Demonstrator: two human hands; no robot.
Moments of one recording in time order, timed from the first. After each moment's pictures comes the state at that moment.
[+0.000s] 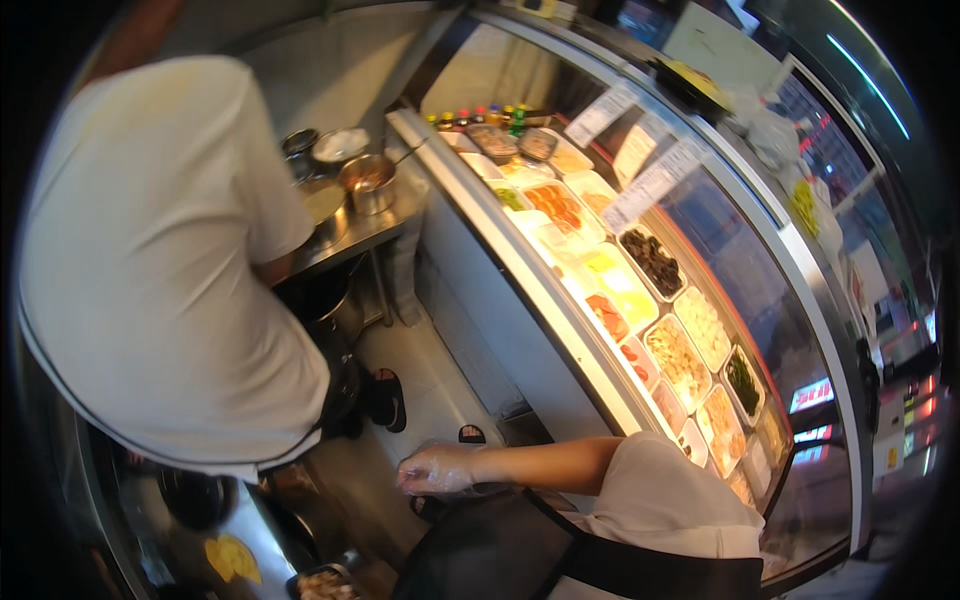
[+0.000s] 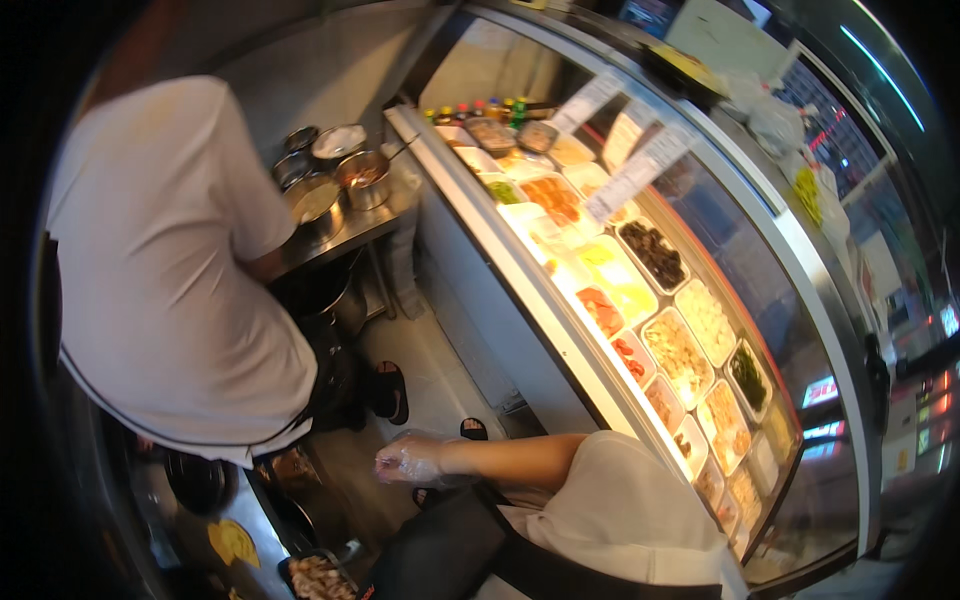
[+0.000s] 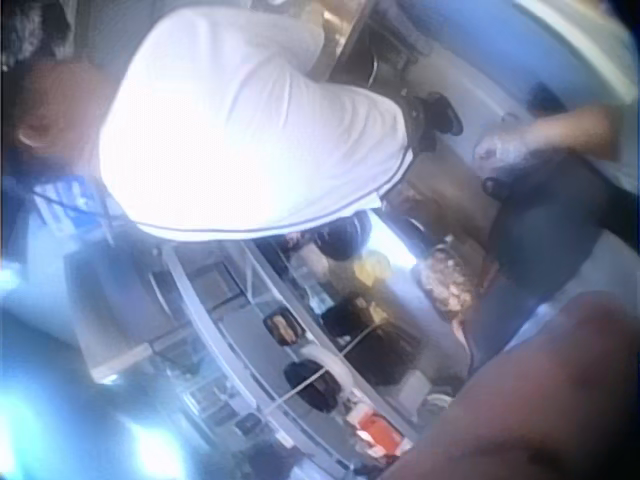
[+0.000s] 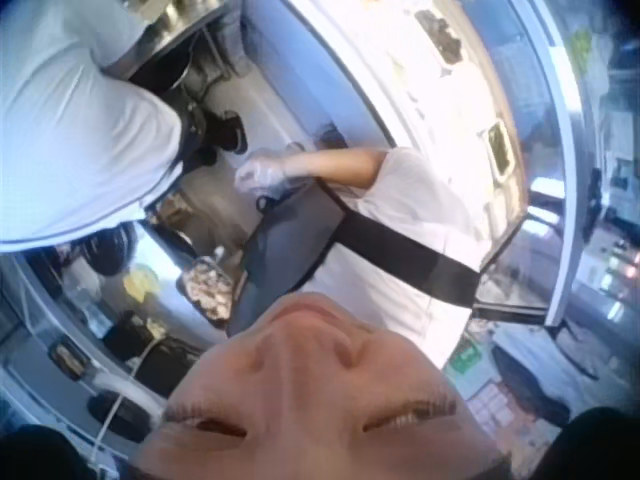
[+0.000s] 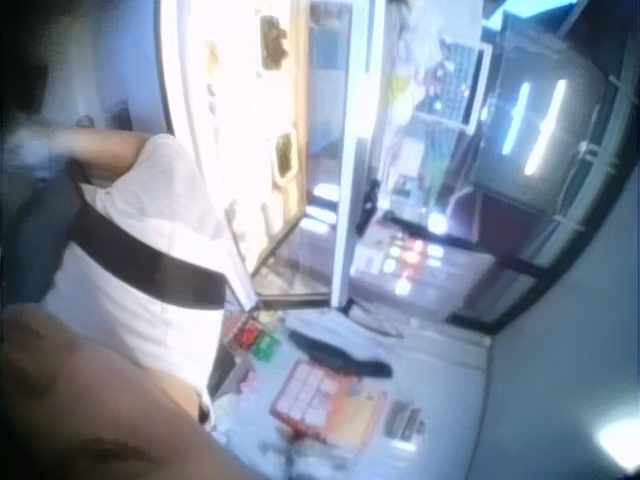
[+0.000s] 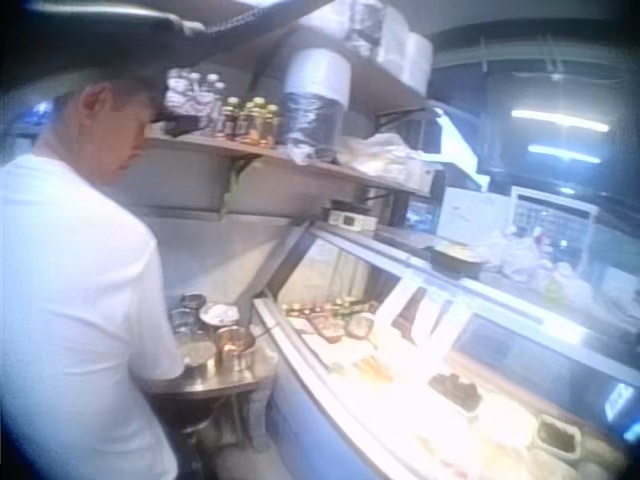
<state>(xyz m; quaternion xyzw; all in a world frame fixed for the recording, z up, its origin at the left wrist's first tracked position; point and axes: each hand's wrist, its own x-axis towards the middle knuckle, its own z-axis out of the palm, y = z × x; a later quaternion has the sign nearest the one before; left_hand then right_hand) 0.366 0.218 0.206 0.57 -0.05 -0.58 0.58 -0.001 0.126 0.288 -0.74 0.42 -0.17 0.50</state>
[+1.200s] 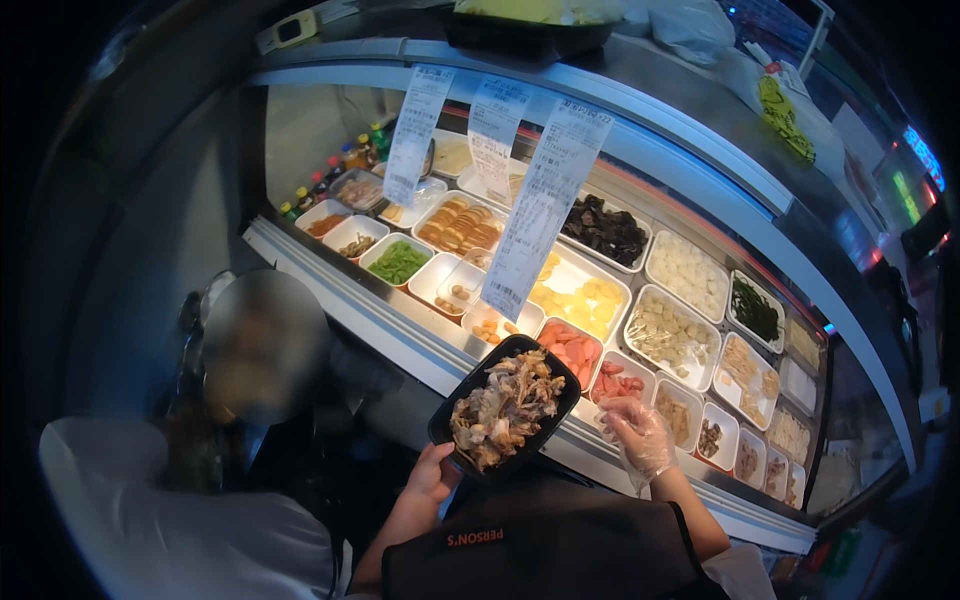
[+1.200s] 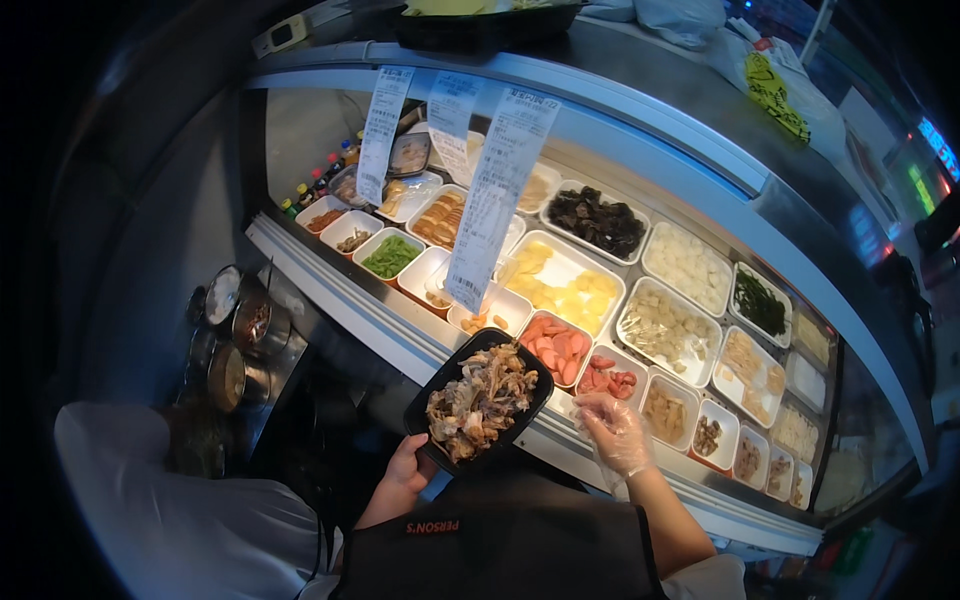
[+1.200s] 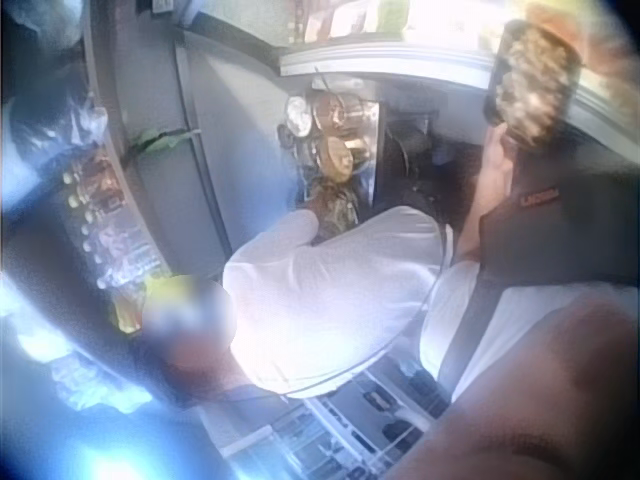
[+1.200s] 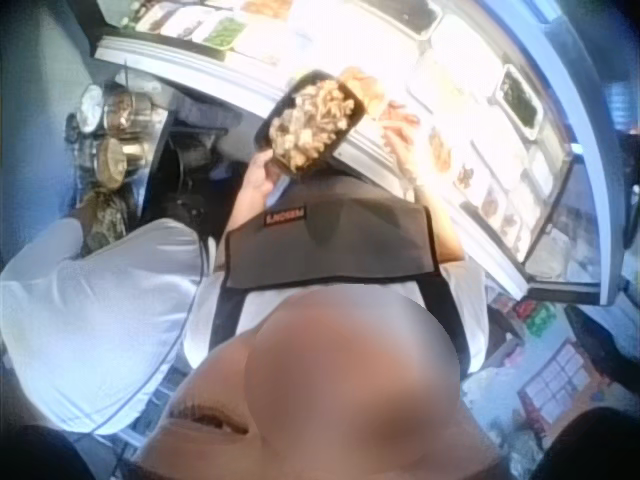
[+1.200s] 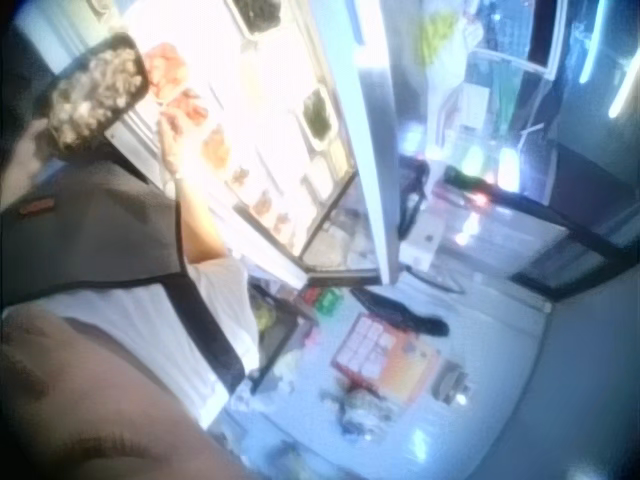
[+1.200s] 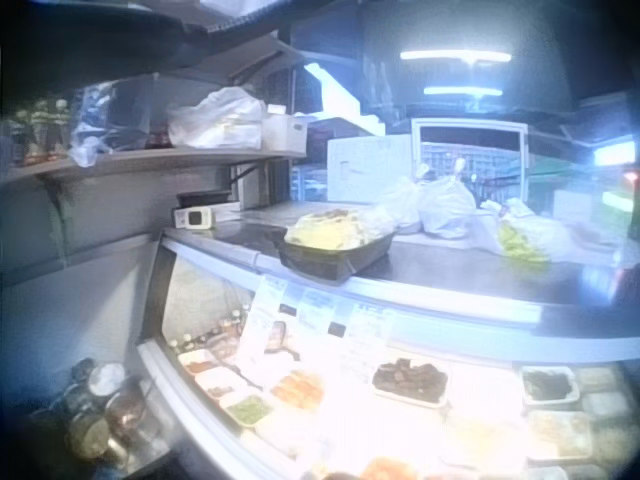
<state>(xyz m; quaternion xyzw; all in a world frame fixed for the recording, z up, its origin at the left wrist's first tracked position) -0.104 -0.042 0.246 0.26 -0.19 -0.94 0.05 -0.296 0.218 0.343 -0.14 0.75 -0.58 0.28</state>
